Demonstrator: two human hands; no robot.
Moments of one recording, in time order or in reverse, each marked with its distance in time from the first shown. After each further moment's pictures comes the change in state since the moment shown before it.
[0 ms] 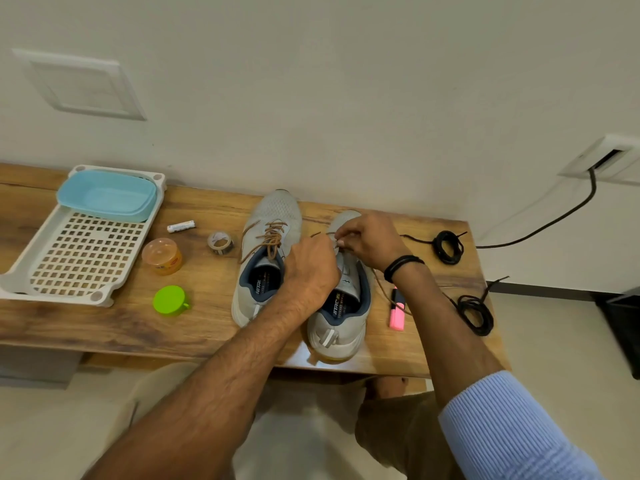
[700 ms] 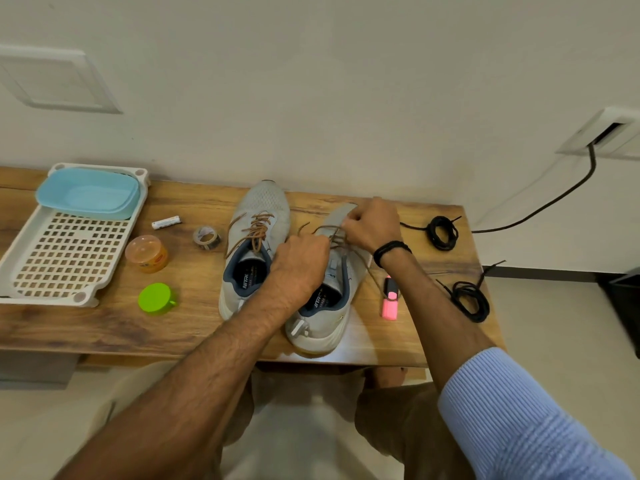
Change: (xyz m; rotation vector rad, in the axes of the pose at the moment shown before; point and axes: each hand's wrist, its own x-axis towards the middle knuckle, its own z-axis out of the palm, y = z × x) left_hand 0.008 -0.001 0.012 0.352 -0.096 0.205; right_hand 0.007 0.018 0.010 0.045 0.204 0.342
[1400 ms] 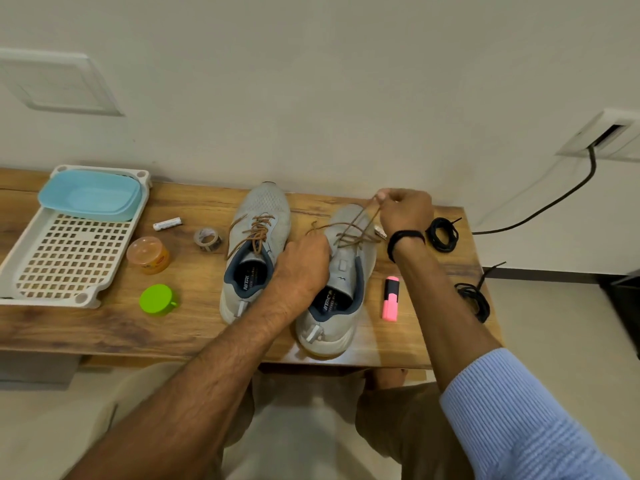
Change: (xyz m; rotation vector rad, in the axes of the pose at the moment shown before) left_hand -0.005 0.004 0.000 -0.196 0.007 -0.085; right_hand 0.008 0.007 -0.018 0.400 0.388 0.252
